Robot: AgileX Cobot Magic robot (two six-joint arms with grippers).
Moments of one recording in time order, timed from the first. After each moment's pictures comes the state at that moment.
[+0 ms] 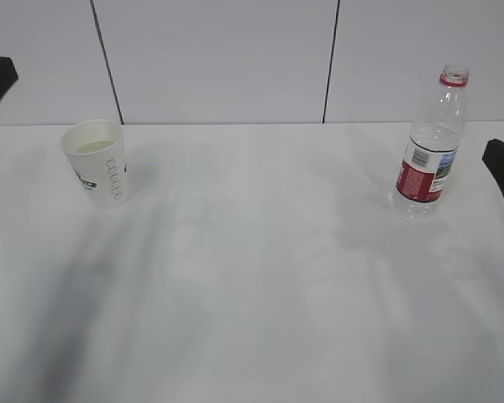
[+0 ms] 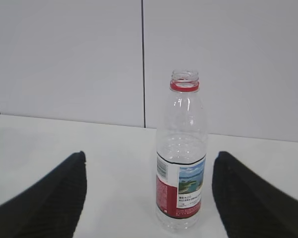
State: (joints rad) left arm -0.19 1.25 -0.53 0.01 -0.58 -0.15; right arm 0.08 1.16 -0.23 -0.10 -0.75 0.04
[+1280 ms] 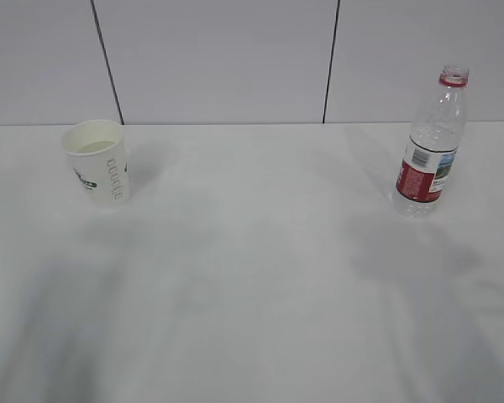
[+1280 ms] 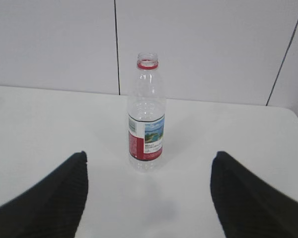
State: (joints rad) left arm -0.19 0.44 -0.54 0.12 0.37 -0.15; right arm 0.08 0.47 -0.35 -0.11 0.23 0.04
